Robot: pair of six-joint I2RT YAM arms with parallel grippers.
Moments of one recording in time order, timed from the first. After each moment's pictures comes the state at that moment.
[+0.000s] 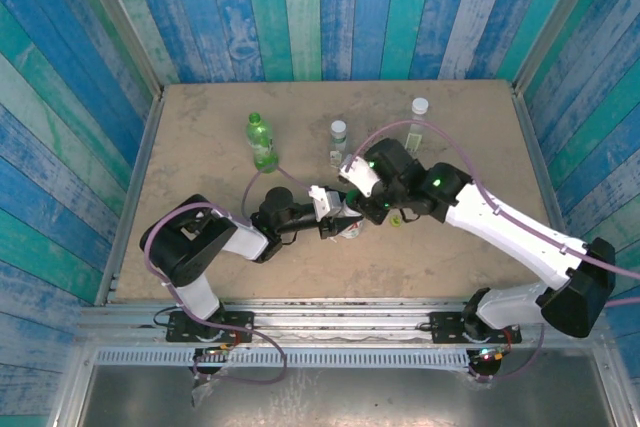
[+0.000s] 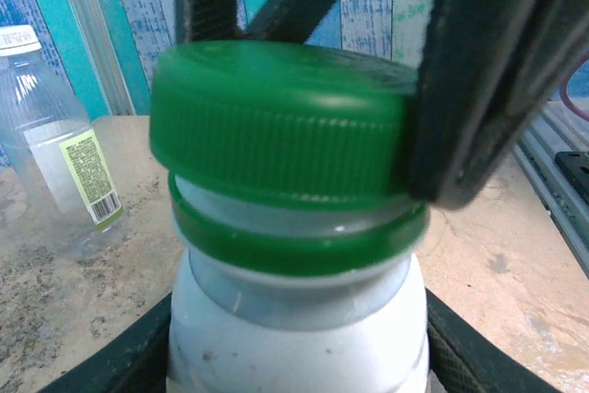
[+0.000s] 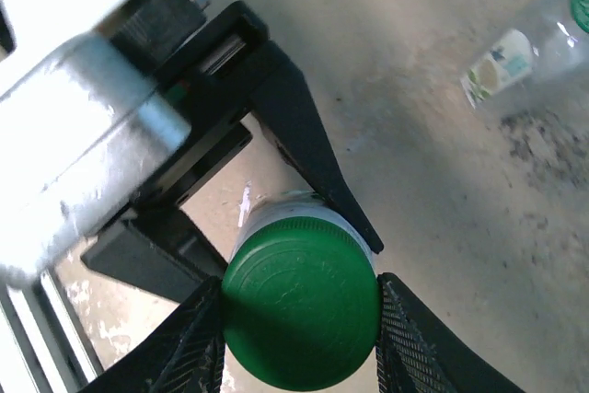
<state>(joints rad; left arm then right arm) -0.72 1.70 0.44 1.21 0.61 0.14 0.87 1.34 1.22 -0.81 0.00 -0.08</state>
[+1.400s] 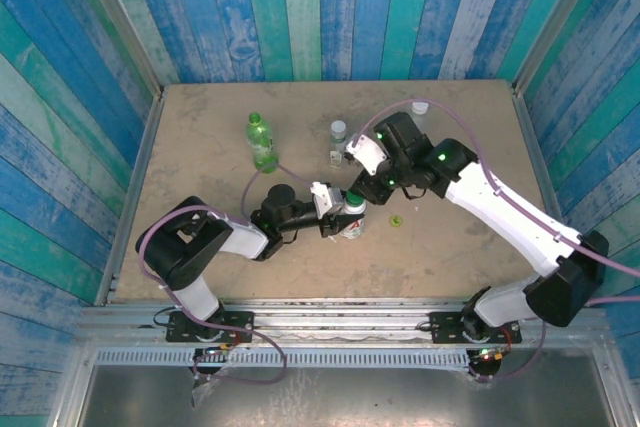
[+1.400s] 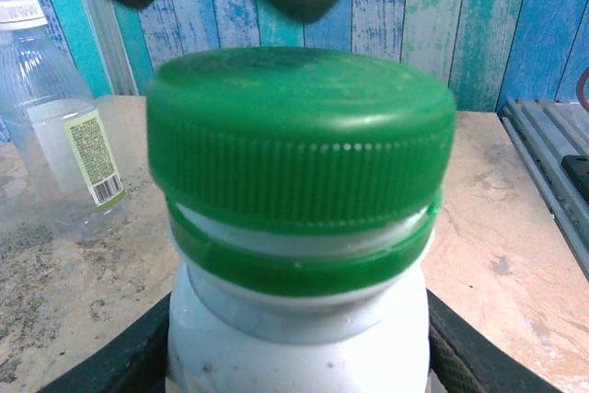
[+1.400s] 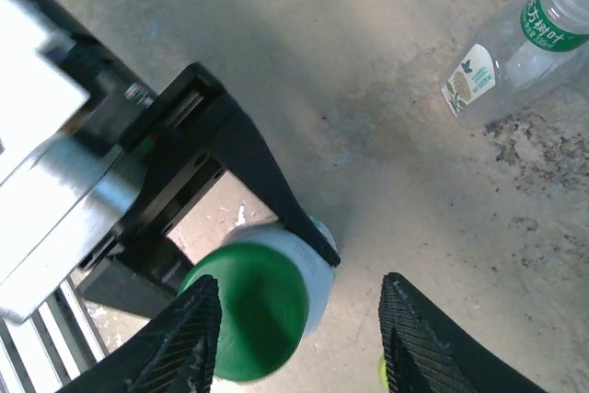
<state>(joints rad) -0.72 1.67 0.47 1.12 0.60 0.12 0.71 1.42 1.37 -0.89 -0.18 -0.17</state>
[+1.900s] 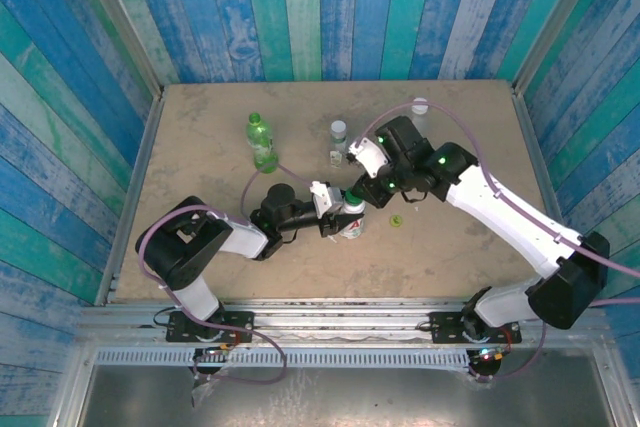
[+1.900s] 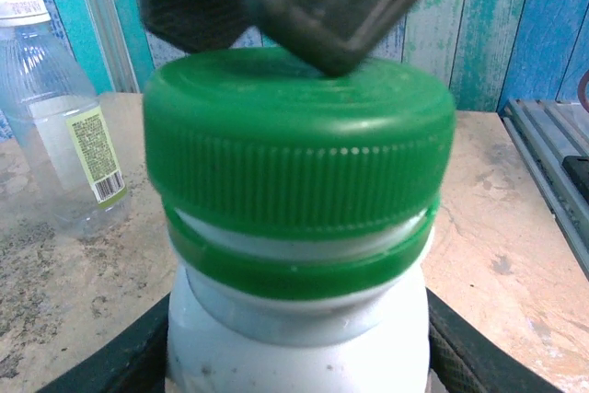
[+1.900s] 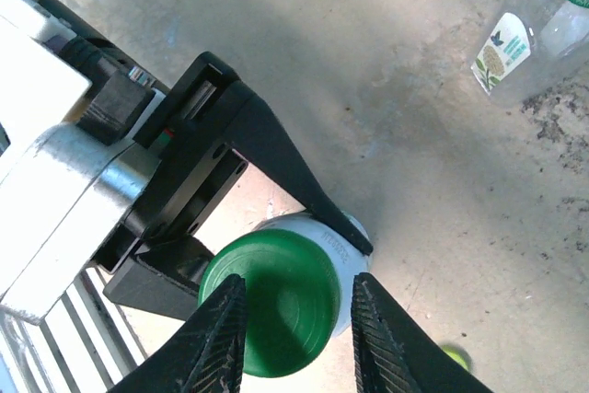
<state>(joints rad) -0.71 1.67 0.47 1.12 0.60 0.12 0.72 1.39 1.30 -0.86 -0.22 -0.09</state>
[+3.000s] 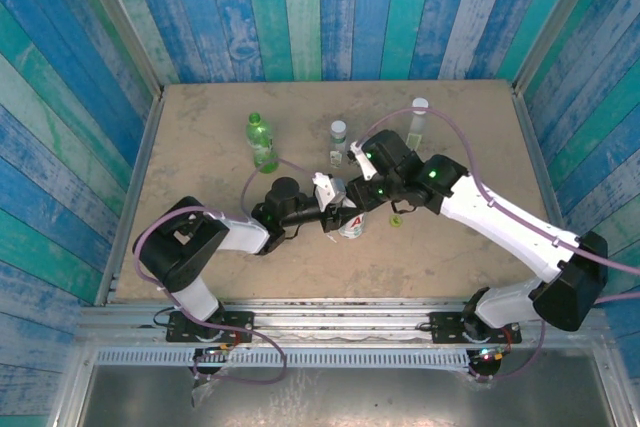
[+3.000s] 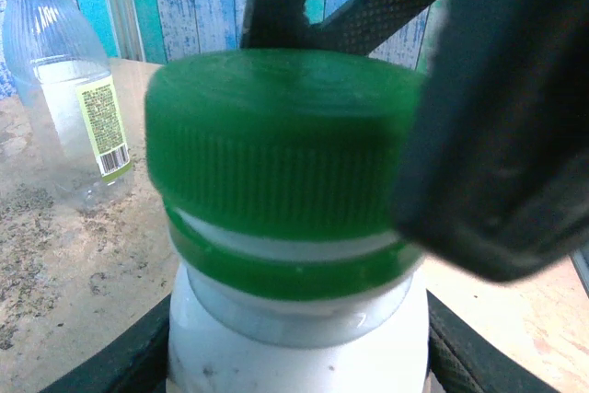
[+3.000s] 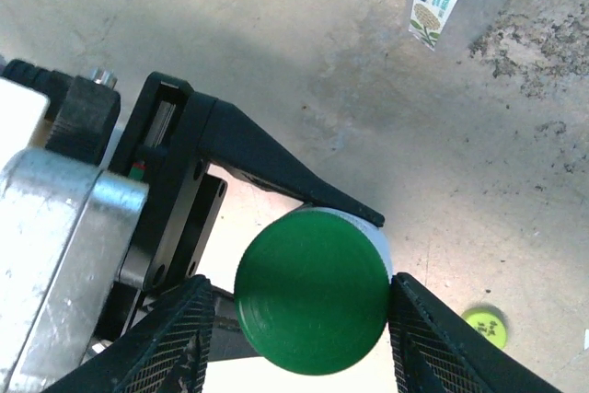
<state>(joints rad) -0.71 1.65 0.52 0.99 0.57 0.05 0.82 1.38 1.27 -0.80 0.00 0.26</state>
